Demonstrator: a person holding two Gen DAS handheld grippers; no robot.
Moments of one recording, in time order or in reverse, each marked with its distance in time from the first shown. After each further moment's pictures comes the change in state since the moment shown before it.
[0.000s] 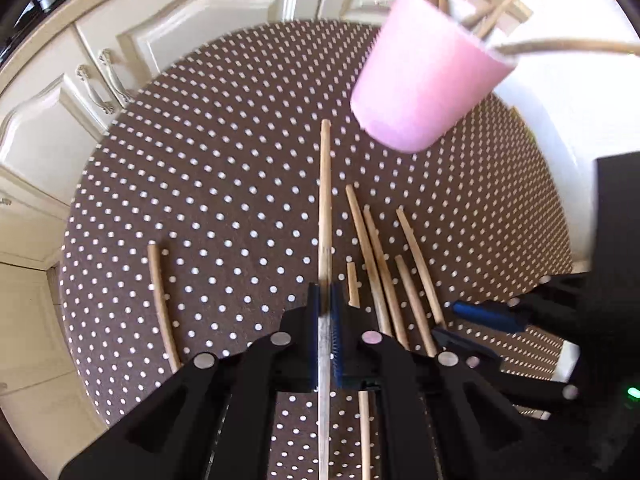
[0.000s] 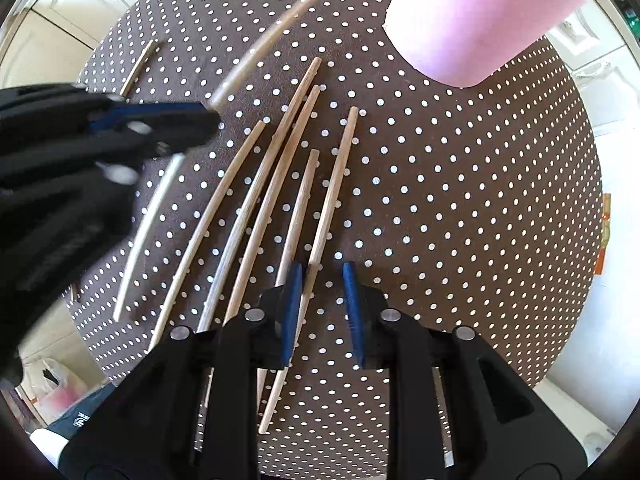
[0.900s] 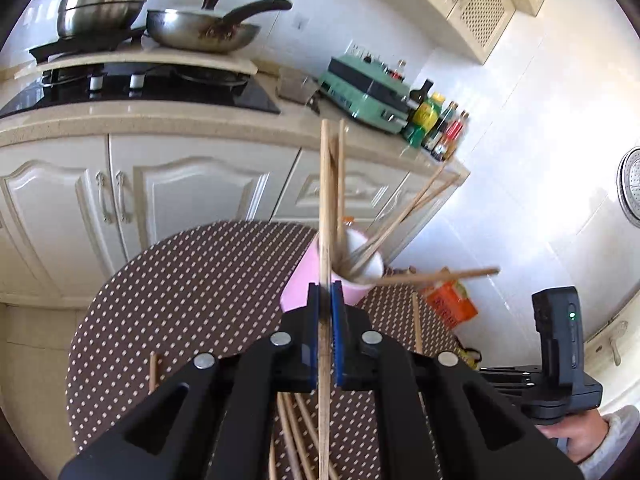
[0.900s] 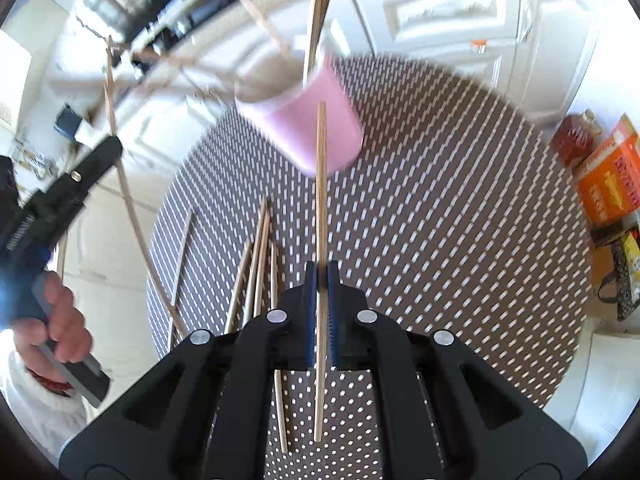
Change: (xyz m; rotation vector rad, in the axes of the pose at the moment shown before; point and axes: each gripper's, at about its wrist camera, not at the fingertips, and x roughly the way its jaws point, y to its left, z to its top) left arm -0.136 -0.014 -0.015 -0.107 -0.624 -0.203; right arm -0.075 -0.119 -0.071 0.362 -0.451 0.348
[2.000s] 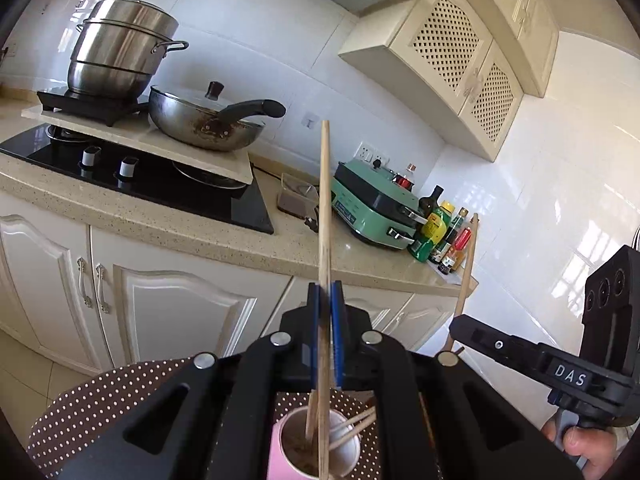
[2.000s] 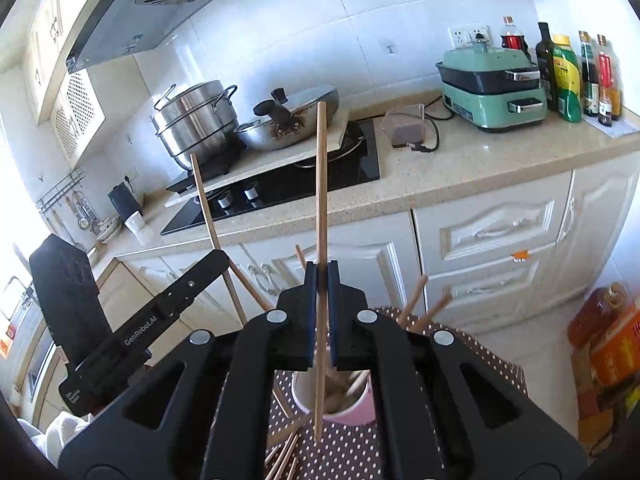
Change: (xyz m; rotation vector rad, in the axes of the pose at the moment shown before) left arm 0.044 -0.022 0.083 -0.072 -0.365 0.042; right arm -0.093 -0.006 0.143 -0.218 -0.525 0.151
